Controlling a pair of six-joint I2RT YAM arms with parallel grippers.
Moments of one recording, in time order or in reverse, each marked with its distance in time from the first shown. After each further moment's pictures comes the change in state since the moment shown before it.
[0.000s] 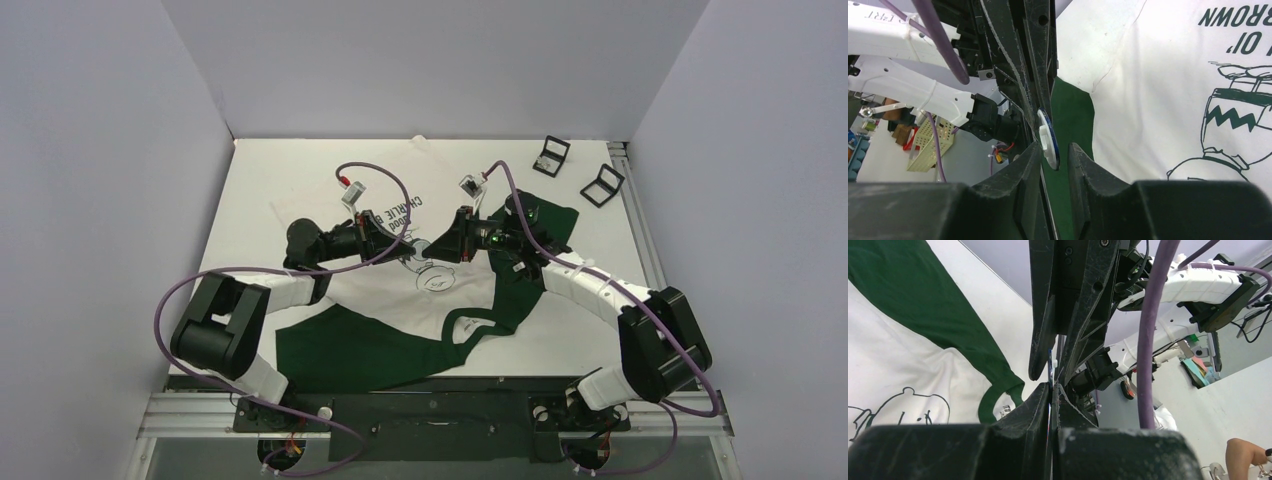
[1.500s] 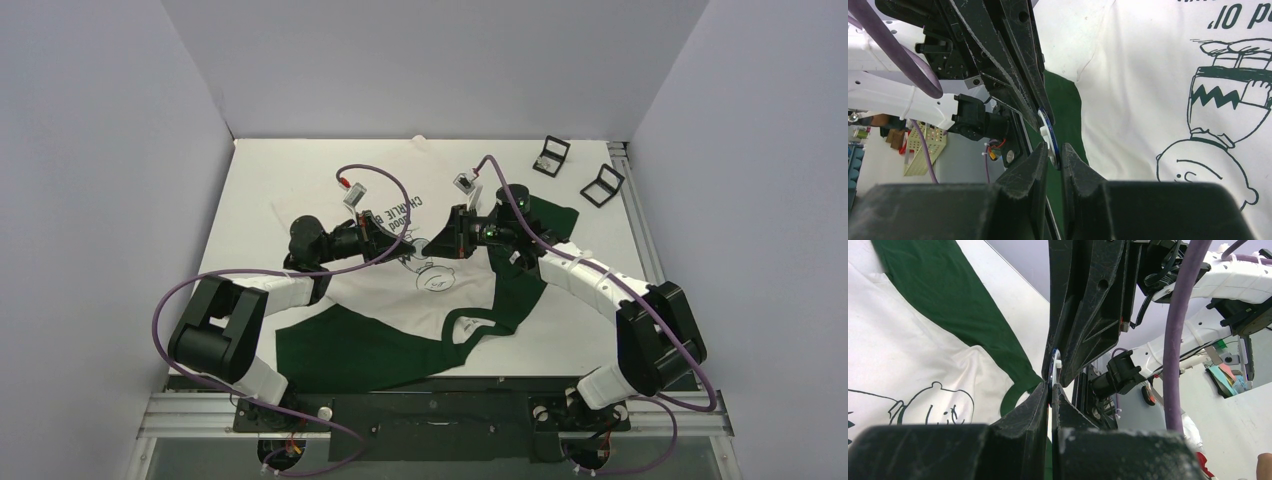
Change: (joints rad) left arm -0.009 -0.034 0.000 -0.164 -0.062 0.163; right arm 0.013 0.037 0.102 -0.224 0.060 -0.063
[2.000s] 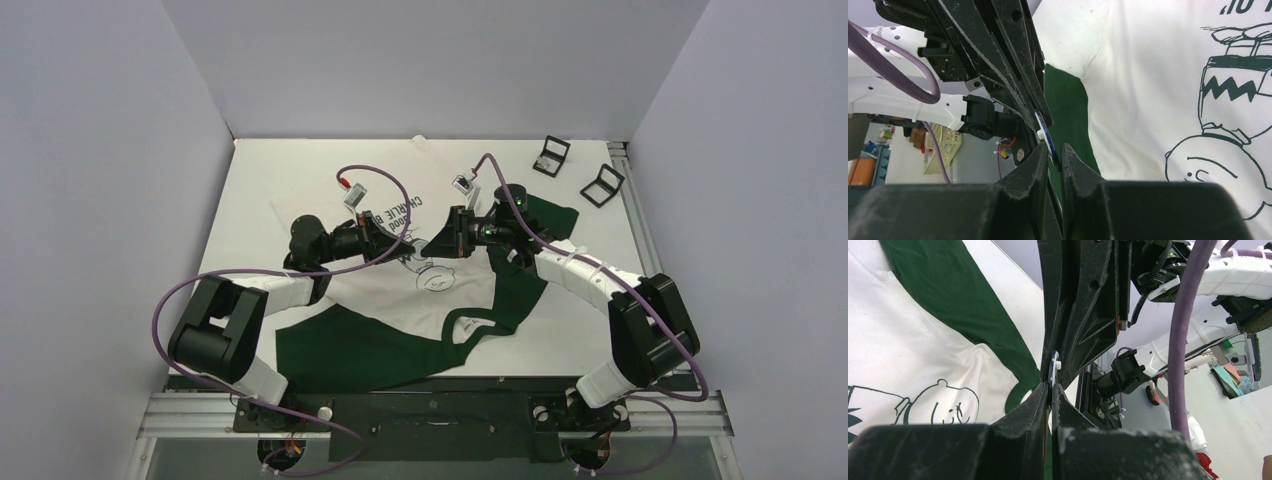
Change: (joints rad) left arm 0.000 0.000 0.000 -0.028 -0.002 0.029; right arm -0.006 0.039 0.002 0.023 -0.037 0.051
